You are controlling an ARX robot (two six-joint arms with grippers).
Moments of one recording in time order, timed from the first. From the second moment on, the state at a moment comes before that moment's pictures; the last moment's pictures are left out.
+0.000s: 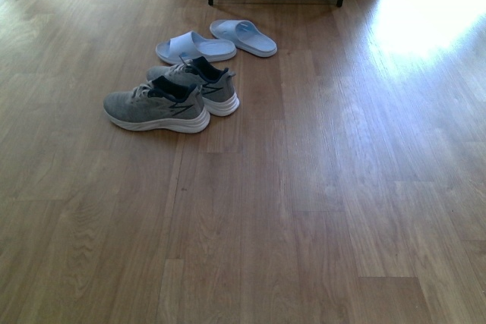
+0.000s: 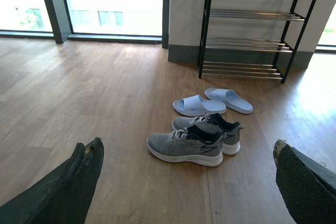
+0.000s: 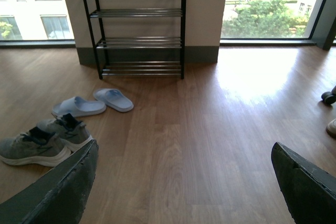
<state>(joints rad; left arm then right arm) 0.00 0.02 0.02 0.00 0.00 0.00 0.00 0.00 0.02 0.00 0.00 0.00</state>
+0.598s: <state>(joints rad) 0.00 0.02 0.02 0.00 0.00 0.00 0.00 0.00 0.02 0.00 0.00 0.00</state>
